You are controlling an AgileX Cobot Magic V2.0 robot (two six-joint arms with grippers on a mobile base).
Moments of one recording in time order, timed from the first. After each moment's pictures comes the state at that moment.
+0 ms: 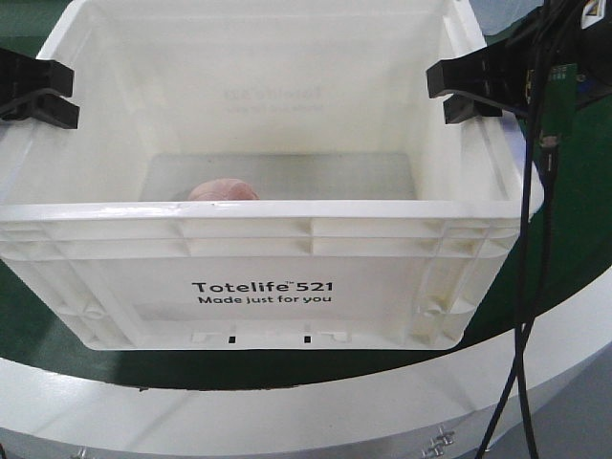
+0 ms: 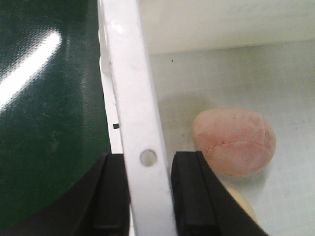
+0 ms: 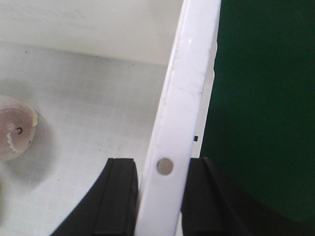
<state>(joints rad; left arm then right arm) -0.07 1.33 -1.36 -0.28 1.06 0.05 0.37 1.36 -1.42 0.05 1.04 0.14</state>
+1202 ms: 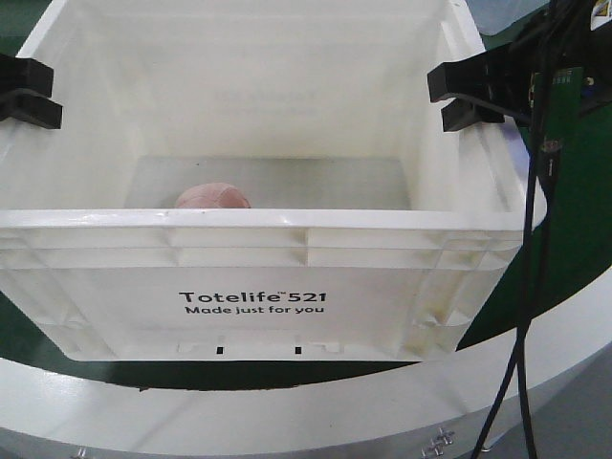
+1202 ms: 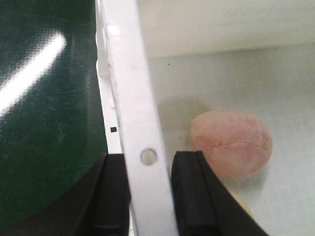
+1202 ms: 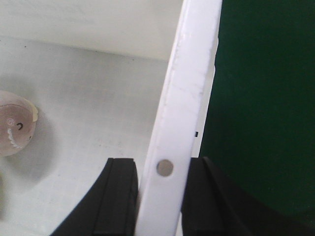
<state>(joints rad) -0.07 1.28 -1.36 -0.27 1.10 0.04 0.37 1.35 -1.42 0.08 1.08 0.14</state>
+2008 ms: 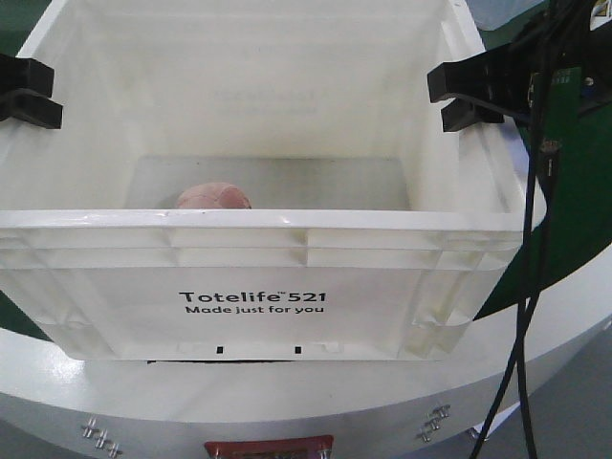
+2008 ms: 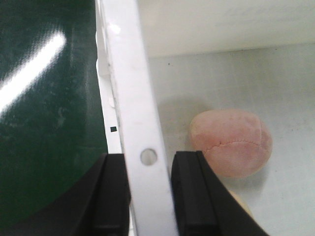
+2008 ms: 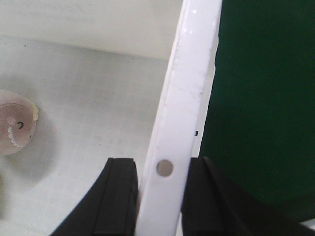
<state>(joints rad) -0.07 1.28 -1.36 -0.26 1.10 0.04 0.37 1.35 -1.42 0.08 1.08 0.14</state>
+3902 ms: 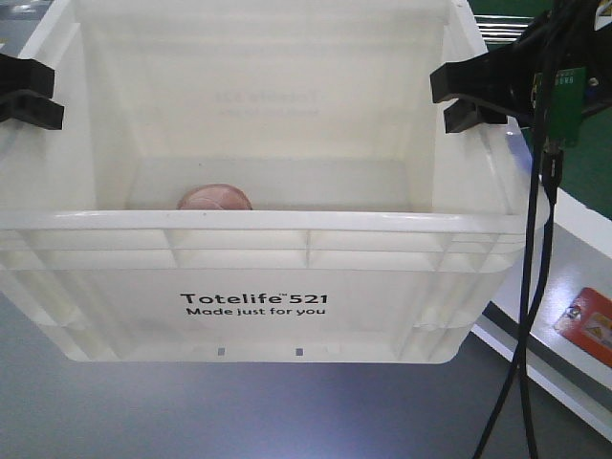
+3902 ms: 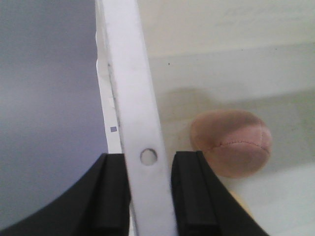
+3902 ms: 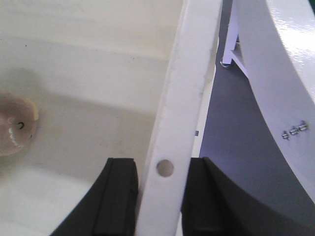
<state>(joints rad) -0.07 1.28 -1.36 -0.27 1.11 0.04 0.37 1.35 -1.42 0.09 1.09 0.14</state>
